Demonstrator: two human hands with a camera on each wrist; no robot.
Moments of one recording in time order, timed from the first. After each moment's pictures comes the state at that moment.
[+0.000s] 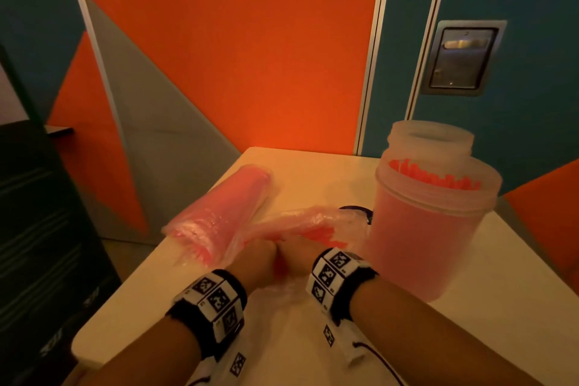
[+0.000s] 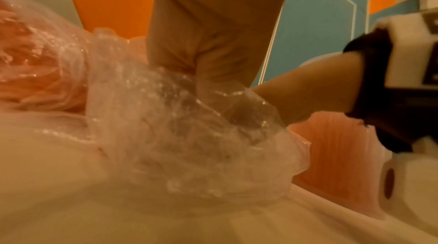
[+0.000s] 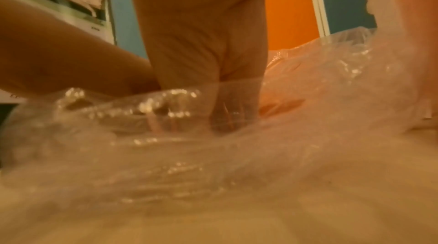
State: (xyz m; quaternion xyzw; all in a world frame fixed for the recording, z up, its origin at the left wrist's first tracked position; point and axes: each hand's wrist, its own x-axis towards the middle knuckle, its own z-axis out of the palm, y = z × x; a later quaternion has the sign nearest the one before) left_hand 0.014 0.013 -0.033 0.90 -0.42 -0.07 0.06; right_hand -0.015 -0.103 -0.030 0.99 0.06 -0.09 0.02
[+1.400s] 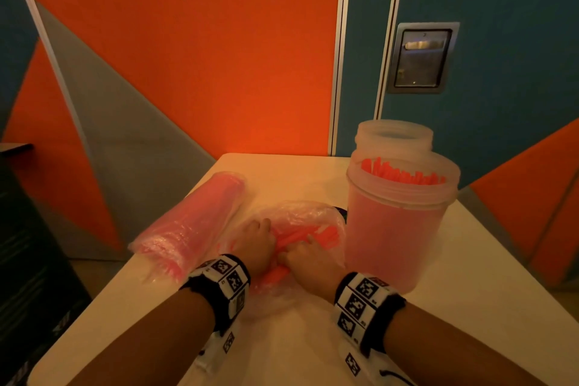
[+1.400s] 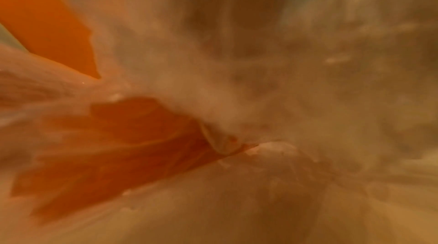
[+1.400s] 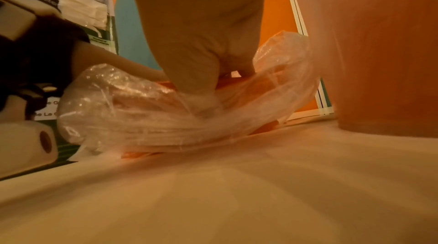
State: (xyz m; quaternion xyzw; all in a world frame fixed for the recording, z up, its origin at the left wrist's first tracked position) left_hand 0.015 -0.035 -0.013 0.89 -0.43 0.09 -0.13; right_hand -0.075 -0.143 -0.025 1.00 0.04 0.00 0.07
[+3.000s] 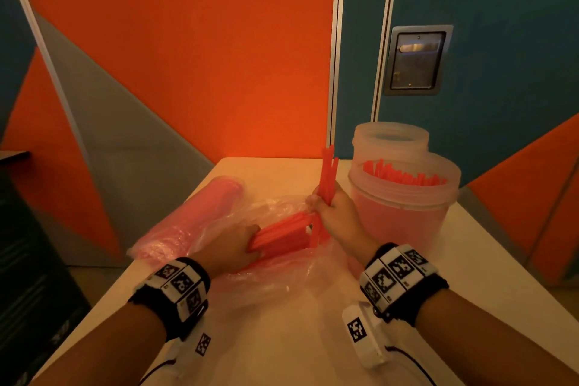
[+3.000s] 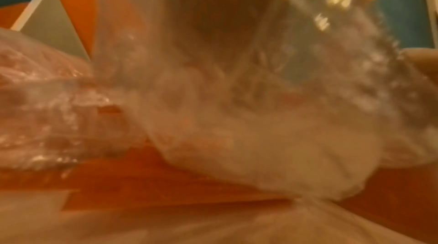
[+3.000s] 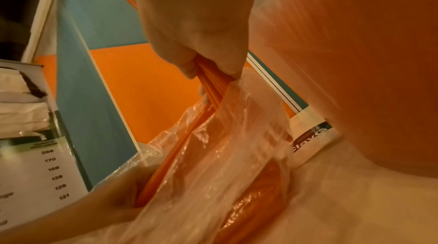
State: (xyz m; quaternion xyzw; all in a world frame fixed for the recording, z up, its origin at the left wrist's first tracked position) left_hand 0.043 0.004 -0.002 0.87 -0.47 0.01 0.13; right_hand -0.071 -0.174 0.033 0.77 -0.12 0.29 -0.55
